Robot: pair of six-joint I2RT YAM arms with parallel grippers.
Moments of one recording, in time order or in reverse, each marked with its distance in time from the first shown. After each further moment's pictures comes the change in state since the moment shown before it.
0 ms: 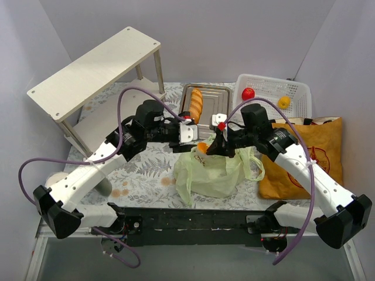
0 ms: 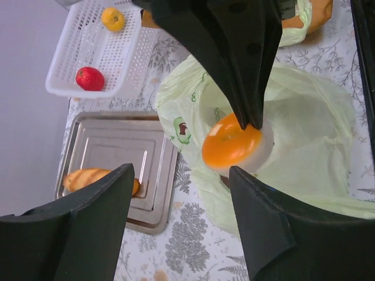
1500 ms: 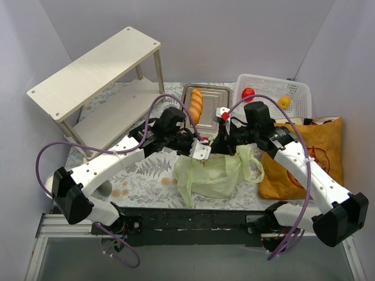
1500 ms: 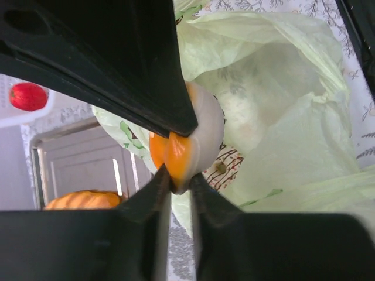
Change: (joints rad) left arm -0.091 0.185 0.007 -0.122 0.009 0.342; right arm -0.071 0.035 -0.015 0.058 -0.115 0.198
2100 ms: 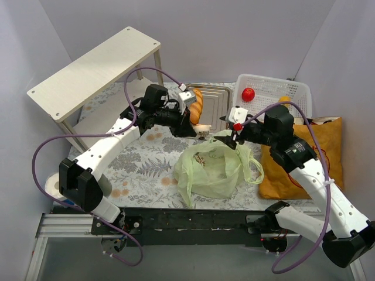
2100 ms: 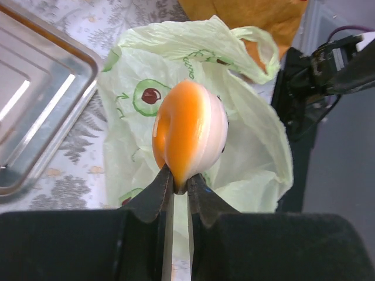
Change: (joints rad) left arm 0.267 0.125 0.145 0.046 0.196 -0.905; right arm 0.001 -0.209 -0.022 0.190 0.309 -0.223
